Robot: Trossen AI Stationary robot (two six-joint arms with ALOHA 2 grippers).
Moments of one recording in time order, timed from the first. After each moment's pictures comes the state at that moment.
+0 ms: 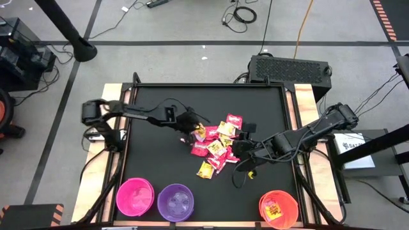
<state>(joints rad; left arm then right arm) 0.19 1.62 0.97 -0.33 -0.02 -0.18 0.41 1.45 1.26 -0.81 0.68 0.22</state>
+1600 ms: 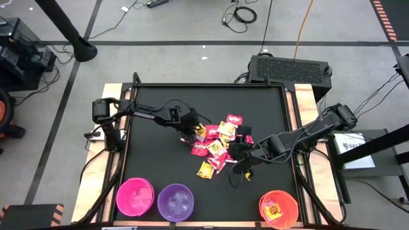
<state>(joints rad) 0.24 1.81 0.95 -0.26 0.05 -0.13 0.39 1.47 1.18 -0.68 0.60 0.20</state>
